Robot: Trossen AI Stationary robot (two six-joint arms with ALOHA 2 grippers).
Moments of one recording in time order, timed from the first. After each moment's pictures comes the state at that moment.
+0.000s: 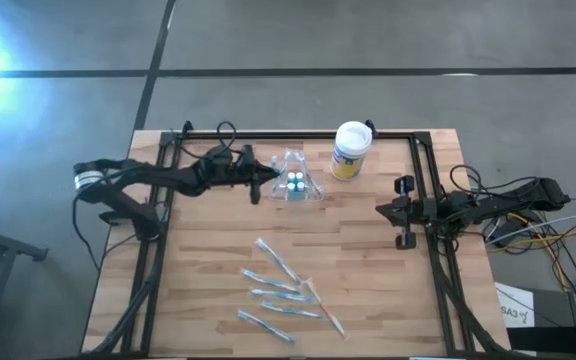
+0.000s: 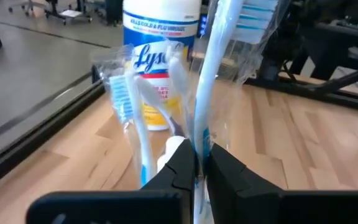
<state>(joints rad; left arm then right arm) 0.44 1.45 0.55 0.73 0.23 -0.09 0.18 0.41 0.01 0.74 0.19 -0.19</state>
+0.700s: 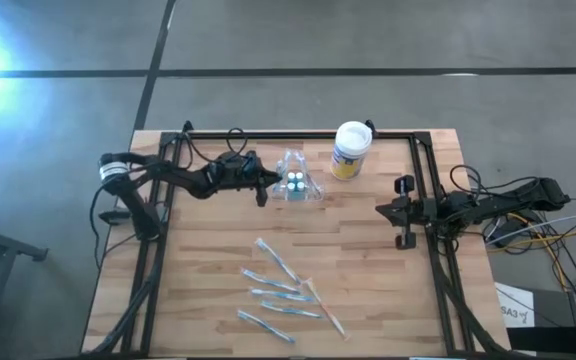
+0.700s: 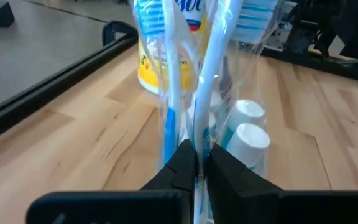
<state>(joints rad) 0.44 1.65 0.55 0.84 0.18 -0.10 0.18 0.41 0.01 0.74 0.19 -0.19</state>
